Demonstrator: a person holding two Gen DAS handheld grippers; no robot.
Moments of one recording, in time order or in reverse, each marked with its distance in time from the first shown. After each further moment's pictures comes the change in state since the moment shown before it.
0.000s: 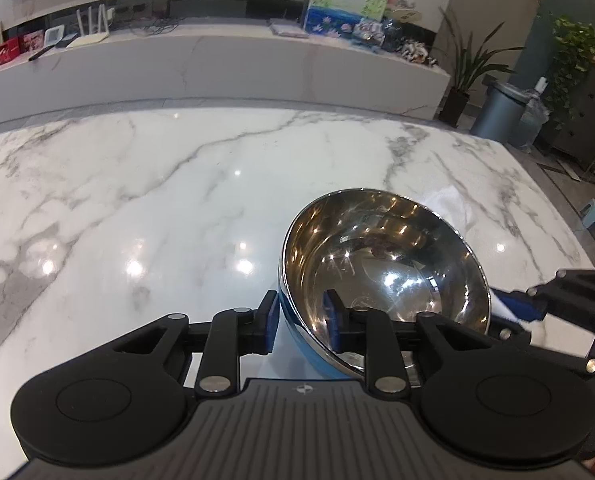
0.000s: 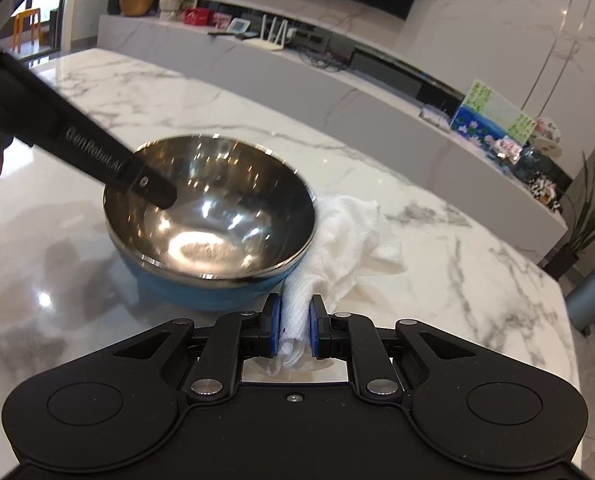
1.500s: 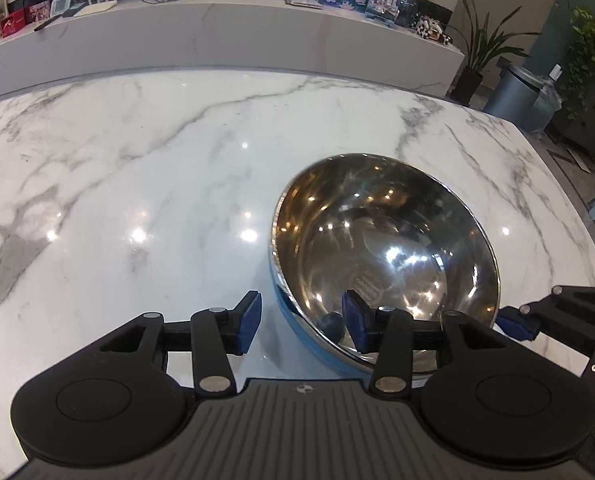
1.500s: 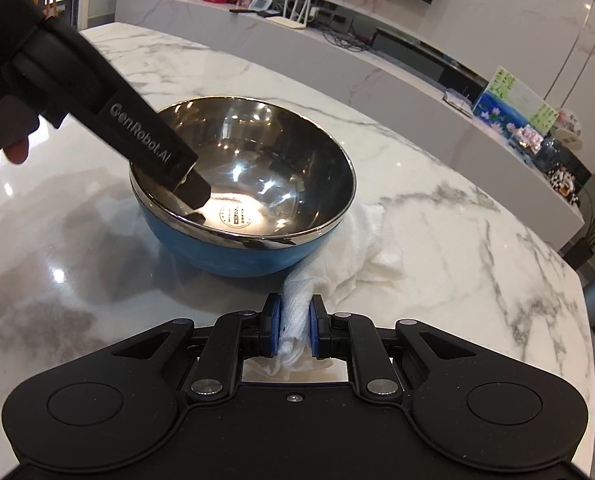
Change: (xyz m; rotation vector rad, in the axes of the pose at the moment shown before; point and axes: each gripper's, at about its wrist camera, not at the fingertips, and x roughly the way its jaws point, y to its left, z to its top) left arm 0.010 -0.001 -0.004 -0.002 0.064 0.002; right arm 0.003 0.016 -0.006 -0.021 0.051 0.033
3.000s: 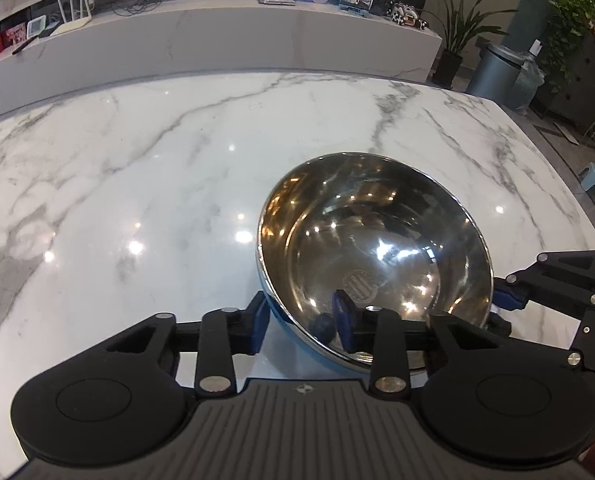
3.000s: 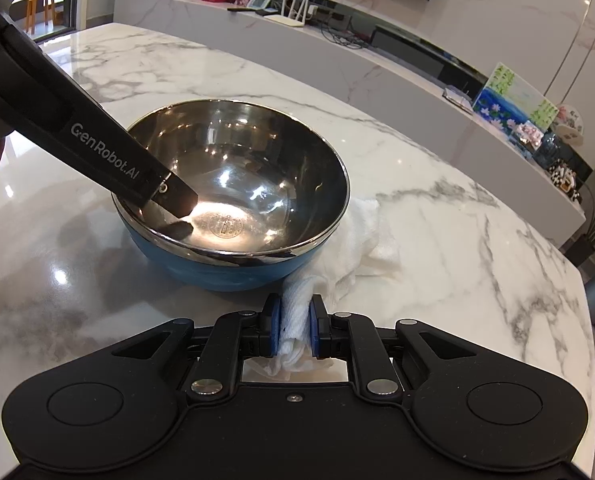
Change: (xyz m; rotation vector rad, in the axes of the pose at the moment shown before) left arm -0.006 -0.006 -0.002 0.084 0.010 -0.001; right arm 0.003 -0.008 -0.002 0.001 0.001 0.005
